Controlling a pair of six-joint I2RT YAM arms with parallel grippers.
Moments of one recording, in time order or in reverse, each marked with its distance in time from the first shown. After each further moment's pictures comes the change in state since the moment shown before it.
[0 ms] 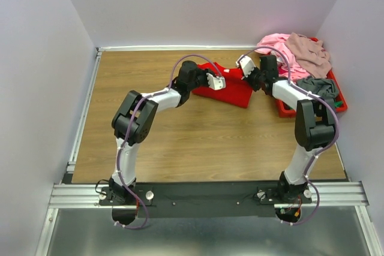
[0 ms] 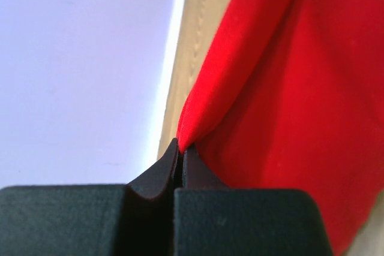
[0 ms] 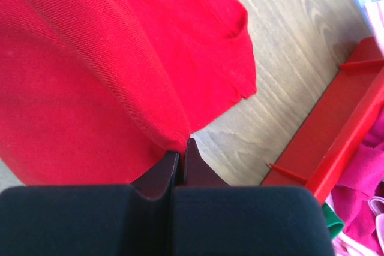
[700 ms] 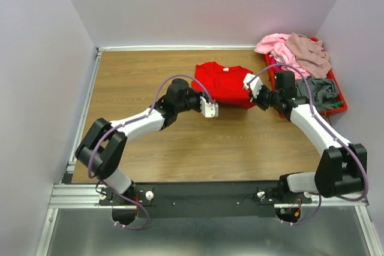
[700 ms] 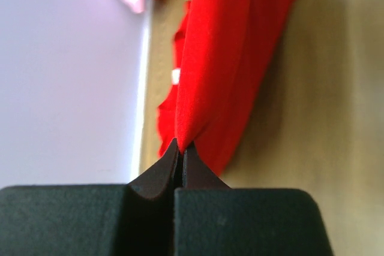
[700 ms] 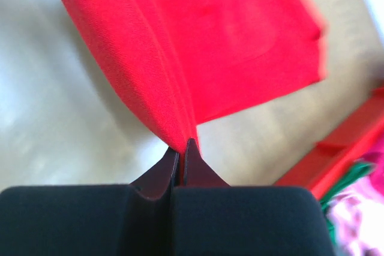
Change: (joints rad) left arm -0.071 -0.457 -0.400 -0.112 0.115 0.025; right arm -0.005 -0.470 -0.285 -0.165 -0.271 -0.106
